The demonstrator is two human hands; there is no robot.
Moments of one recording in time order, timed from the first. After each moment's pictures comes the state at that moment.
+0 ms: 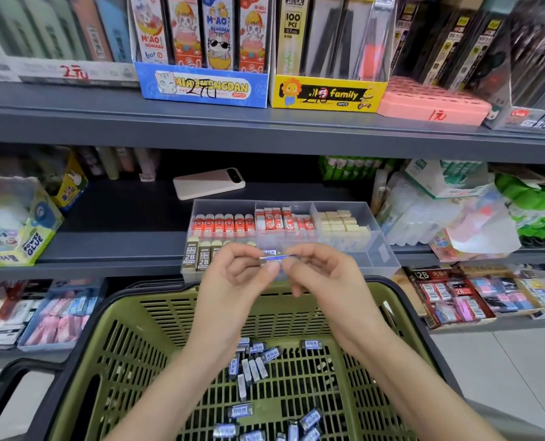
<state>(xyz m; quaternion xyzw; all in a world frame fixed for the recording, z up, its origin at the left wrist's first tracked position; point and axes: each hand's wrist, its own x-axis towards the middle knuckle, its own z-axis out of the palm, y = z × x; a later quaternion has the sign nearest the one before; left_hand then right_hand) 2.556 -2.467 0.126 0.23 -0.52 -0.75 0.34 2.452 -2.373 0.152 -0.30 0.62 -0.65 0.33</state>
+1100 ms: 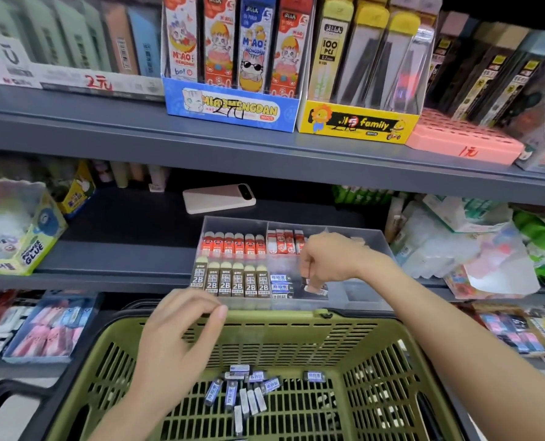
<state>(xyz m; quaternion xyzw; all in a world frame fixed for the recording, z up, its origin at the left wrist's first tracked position) 2.608 -2.512 0.089 0.25 -0.82 -0.33 0.39 2.355 -2.463 0.156 -0.59 0.79 0.09 0.16</state>
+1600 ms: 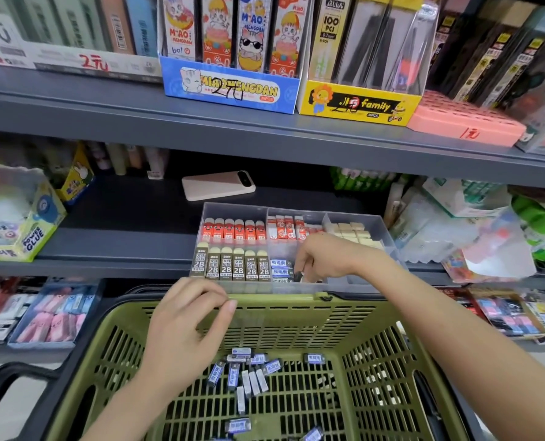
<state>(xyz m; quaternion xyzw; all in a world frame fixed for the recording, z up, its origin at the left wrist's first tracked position) 2.606 -2.509 0.083 0.23 -0.87 -0.24 0.37 2.360 -2.454 0.140 -0.58 0.78 0.06 0.25</state>
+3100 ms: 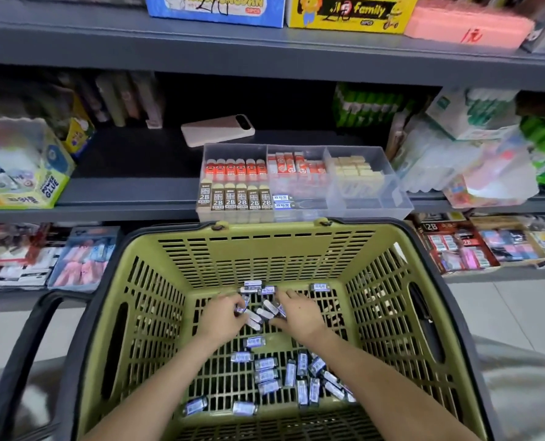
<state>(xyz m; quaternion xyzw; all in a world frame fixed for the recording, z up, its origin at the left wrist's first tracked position) 2.613 -2.478 -0.067 0.36 -0.88 -0.29 -0.08 2.473 -2.357 -0.090 -0.50 0.84 0.00 0.21</state>
